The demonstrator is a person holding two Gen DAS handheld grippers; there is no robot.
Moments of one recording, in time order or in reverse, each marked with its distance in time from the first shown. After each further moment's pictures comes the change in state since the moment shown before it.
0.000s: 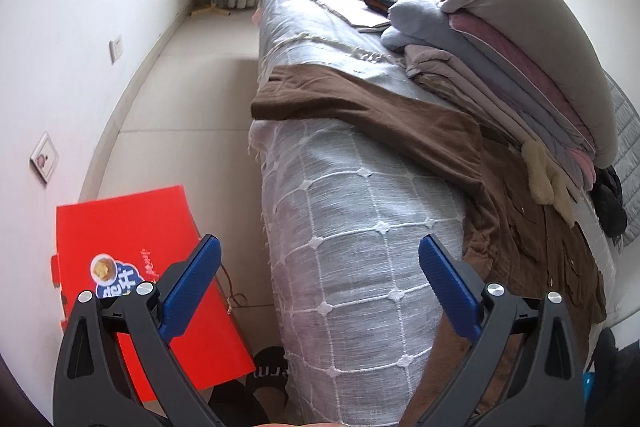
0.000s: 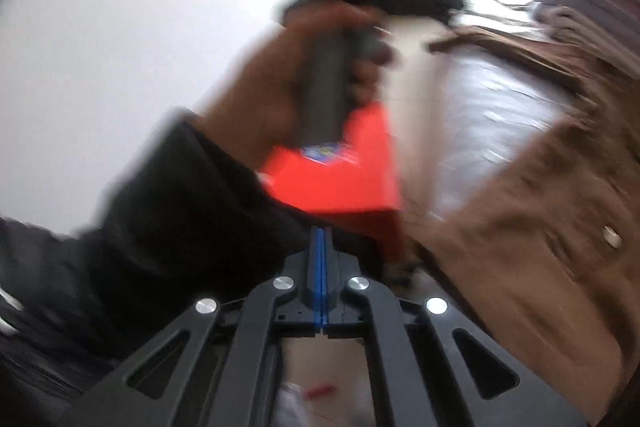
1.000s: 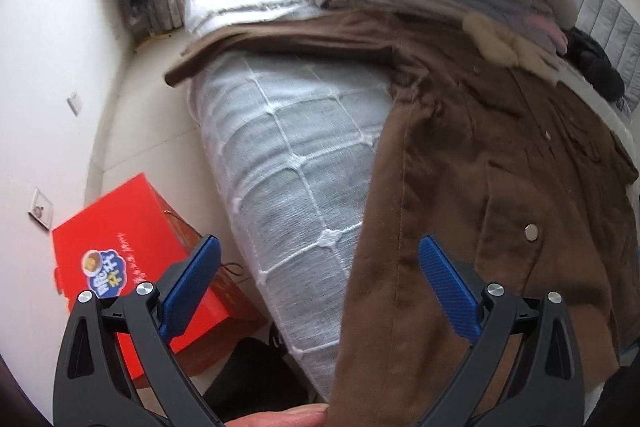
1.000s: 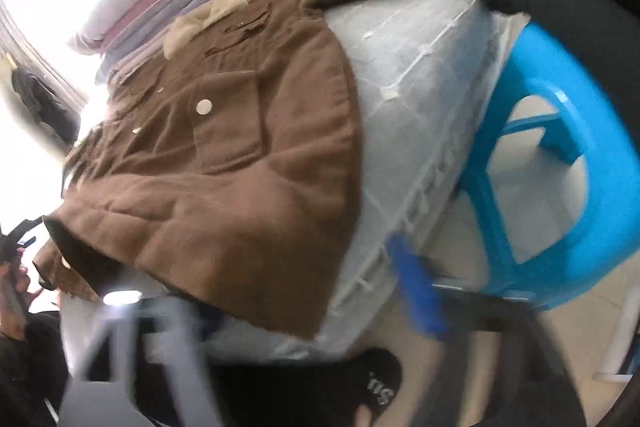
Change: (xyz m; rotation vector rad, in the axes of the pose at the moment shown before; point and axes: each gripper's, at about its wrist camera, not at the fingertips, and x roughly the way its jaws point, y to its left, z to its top) left arm 0.002 -0.102 -0.122 0.378 0.090 0.018; right arm -0.261 -0.266 -0.318 0.965 -0.294 -0.656
